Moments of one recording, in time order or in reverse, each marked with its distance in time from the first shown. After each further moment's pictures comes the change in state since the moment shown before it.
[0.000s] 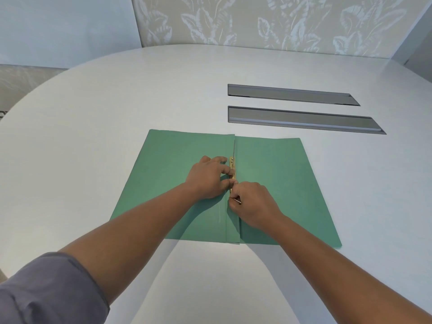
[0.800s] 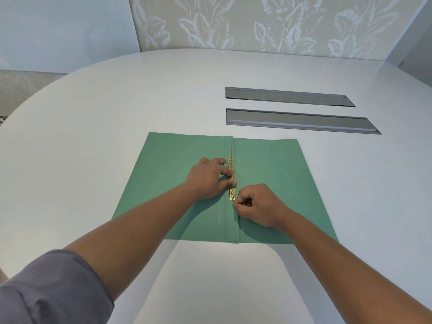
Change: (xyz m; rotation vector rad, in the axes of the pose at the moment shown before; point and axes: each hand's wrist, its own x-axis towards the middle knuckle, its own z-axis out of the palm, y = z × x) left_hand 0.000 0.000 -0.003 -0.008 -0.019 0.013; right_hand -0.008 0.035 -0.002 0.398 -0.063 -0.051
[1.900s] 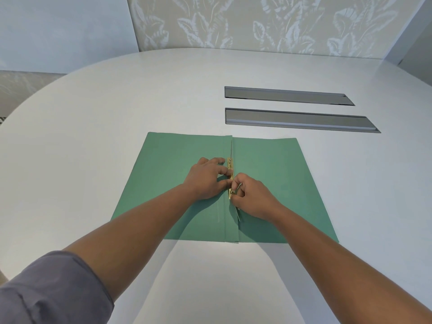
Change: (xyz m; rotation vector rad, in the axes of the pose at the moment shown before) left_hand 0.000 -0.003 0.004 -0.024 0.022 0.008; right_hand 0.020 -0.008 0.008 0.009 0.010 0.265
